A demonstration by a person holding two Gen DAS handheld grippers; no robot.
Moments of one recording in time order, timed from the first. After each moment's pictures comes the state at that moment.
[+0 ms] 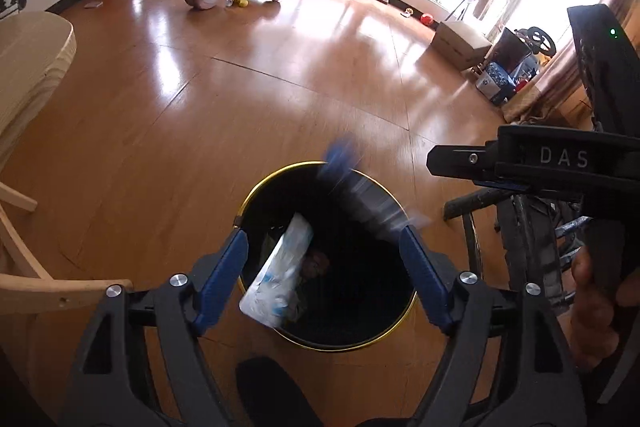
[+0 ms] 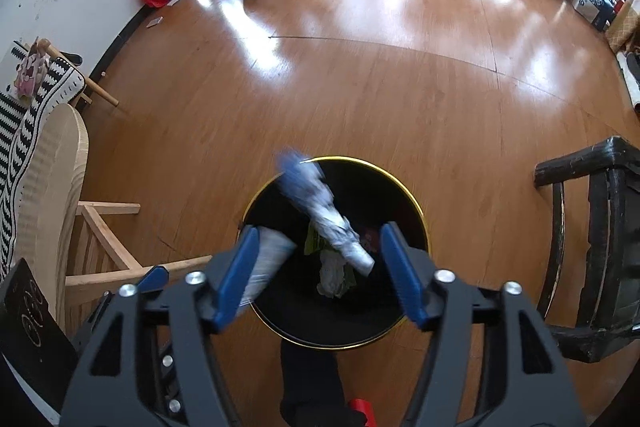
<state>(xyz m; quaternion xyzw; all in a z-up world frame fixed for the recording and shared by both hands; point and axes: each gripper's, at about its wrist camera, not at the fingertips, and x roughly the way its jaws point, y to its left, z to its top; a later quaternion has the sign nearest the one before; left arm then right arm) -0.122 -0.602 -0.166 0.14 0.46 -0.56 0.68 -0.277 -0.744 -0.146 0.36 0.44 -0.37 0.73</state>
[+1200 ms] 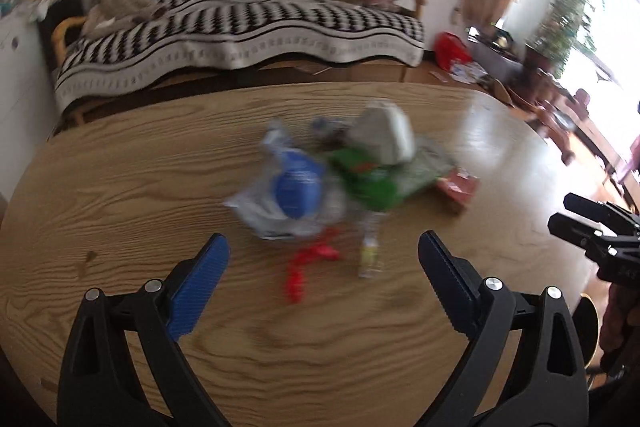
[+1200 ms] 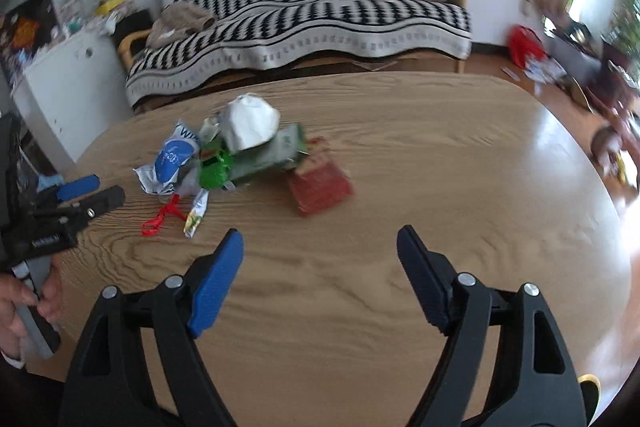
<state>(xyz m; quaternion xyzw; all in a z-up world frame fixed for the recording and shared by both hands) 0.102 0.000 -0.025 -0.02 0.40 -0.09 0.91 0.086 -0.265 -0.034 0.02 0.40 0.10 0.91</state>
